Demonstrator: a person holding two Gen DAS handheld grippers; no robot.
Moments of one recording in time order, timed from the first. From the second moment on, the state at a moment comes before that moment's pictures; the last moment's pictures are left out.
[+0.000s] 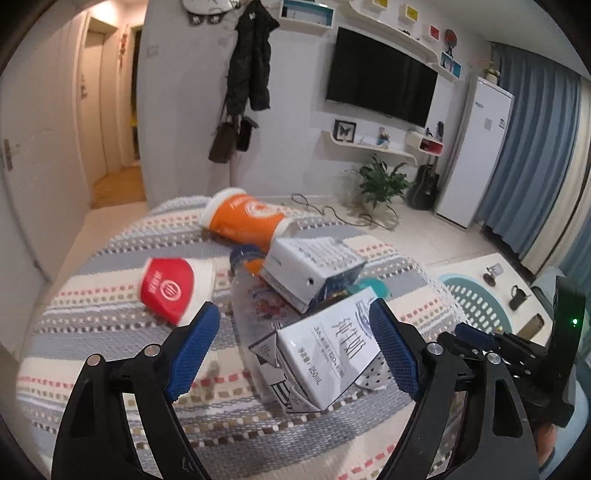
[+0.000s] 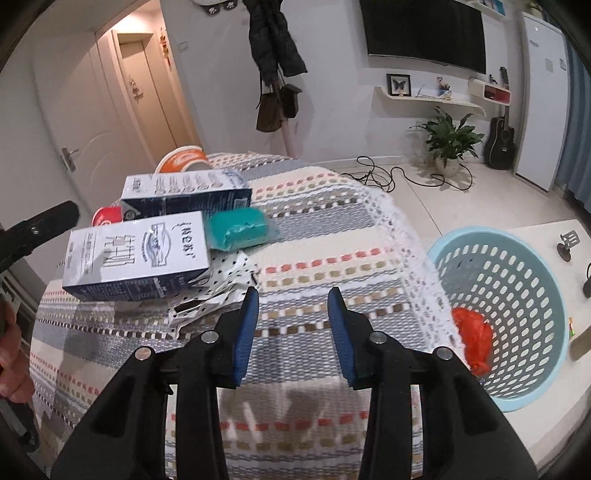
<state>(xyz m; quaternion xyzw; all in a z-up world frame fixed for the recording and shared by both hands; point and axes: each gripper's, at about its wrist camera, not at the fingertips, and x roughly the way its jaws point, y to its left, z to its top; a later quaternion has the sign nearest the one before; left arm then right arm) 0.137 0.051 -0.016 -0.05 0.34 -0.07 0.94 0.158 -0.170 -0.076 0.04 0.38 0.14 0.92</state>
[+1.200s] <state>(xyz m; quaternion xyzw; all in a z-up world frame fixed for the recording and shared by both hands) 0.141 0.055 -0.062 -0.13 0.40 -0.08 0.91 0.132 -0.120 -0.052 0.08 0.39 0.18 0.90</state>
